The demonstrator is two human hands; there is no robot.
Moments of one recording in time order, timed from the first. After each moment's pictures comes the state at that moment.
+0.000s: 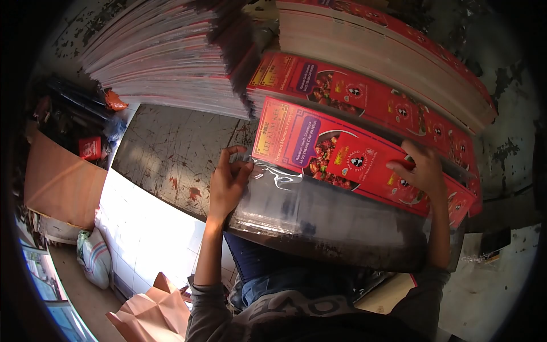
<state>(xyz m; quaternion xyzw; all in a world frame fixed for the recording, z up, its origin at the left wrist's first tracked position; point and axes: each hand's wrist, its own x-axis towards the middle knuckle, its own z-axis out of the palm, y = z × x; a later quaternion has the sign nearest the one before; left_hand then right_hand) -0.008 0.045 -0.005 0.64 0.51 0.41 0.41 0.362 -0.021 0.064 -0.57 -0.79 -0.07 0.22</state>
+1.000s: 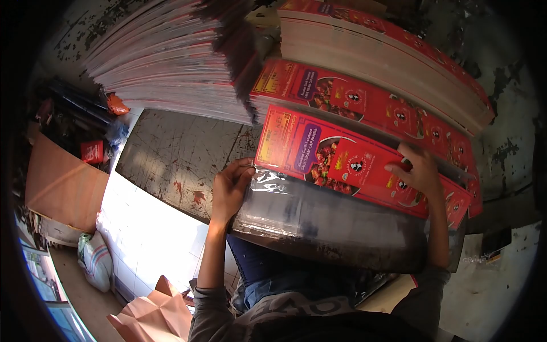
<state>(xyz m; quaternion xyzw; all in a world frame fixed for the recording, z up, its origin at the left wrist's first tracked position) -0.014 0.046 -0.021 0.59 0.47 0.45 0.49 0.365 -0.019 0.059 -0.58 -0.78 -0.02 0.22</state>
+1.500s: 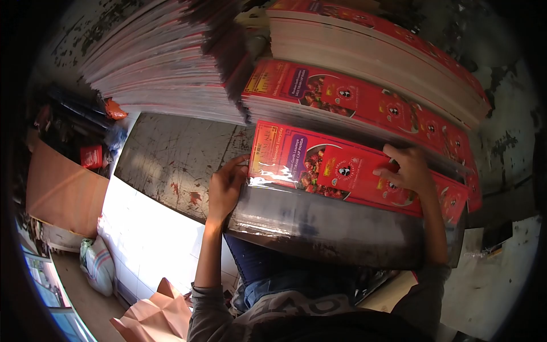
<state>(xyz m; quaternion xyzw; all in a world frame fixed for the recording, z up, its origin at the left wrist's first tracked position) -0.013 0.047 -0.016 0.64 0.48 0.41 0.44 0.361 -0.019 0.052 -0.56 -0.81 -0.04 0.20</state>
